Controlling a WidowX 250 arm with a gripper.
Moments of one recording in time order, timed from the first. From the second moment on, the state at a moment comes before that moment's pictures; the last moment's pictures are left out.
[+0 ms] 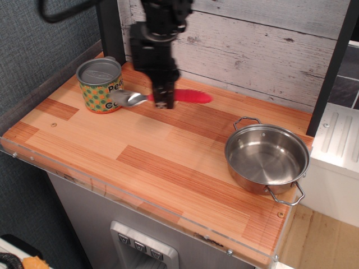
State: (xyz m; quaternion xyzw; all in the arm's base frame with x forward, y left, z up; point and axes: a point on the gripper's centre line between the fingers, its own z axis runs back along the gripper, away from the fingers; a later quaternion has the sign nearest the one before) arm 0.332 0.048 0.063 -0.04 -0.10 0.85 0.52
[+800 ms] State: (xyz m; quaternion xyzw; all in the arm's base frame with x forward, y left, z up) arm 0.386 0.002 0.032 -0.08 -0.12 0.82 0.56
